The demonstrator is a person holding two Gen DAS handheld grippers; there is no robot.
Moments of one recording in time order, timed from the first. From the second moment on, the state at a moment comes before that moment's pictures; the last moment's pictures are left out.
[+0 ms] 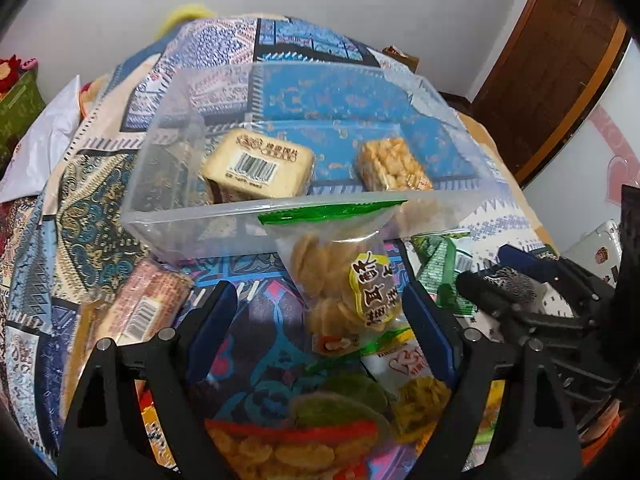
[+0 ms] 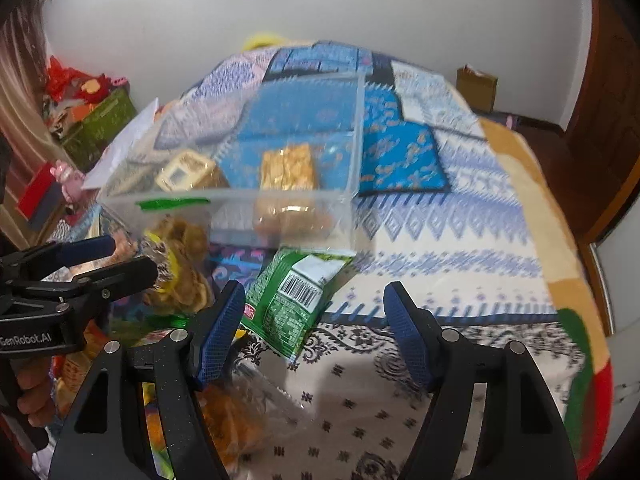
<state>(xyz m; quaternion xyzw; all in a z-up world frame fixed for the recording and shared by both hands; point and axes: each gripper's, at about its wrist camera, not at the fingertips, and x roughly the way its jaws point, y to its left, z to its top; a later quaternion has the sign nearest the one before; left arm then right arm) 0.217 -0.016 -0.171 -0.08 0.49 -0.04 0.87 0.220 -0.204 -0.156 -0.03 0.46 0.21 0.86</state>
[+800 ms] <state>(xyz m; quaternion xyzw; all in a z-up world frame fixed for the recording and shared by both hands) 0.211 -0.022 -0.184 -0.10 0.50 -0.07 0.86 0.210 -0.205 -0.159 -0.01 0.46 0.23 0.86</state>
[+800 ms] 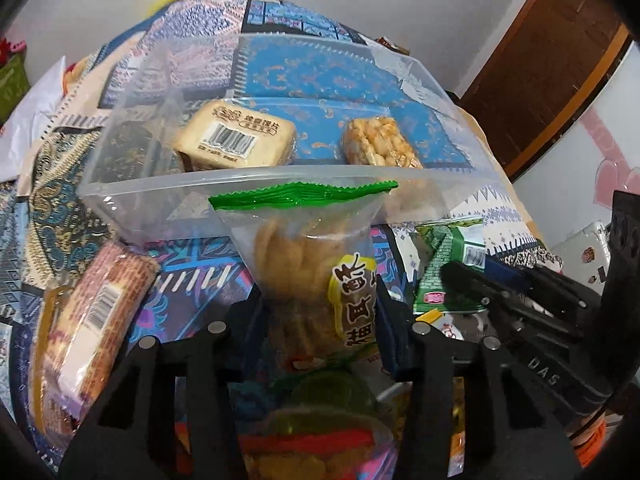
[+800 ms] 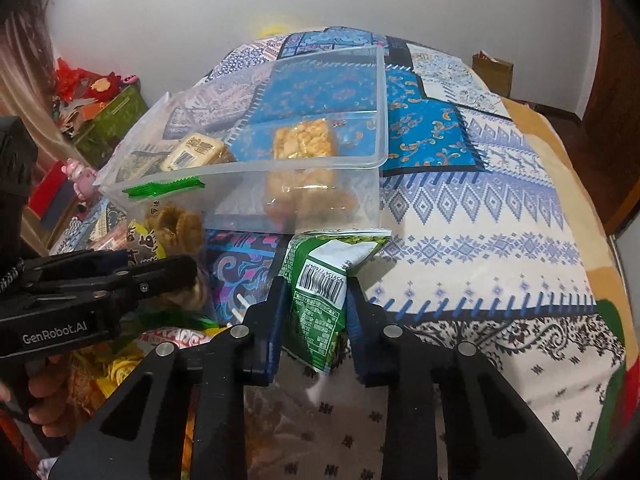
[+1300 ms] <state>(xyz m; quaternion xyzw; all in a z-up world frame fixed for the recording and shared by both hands) 0.174 -0.009 -0.118 -0.09 0.42 -0.05 0.90 0.193 -0.215 -0.116 0.00 0.40 0.23 0.88</state>
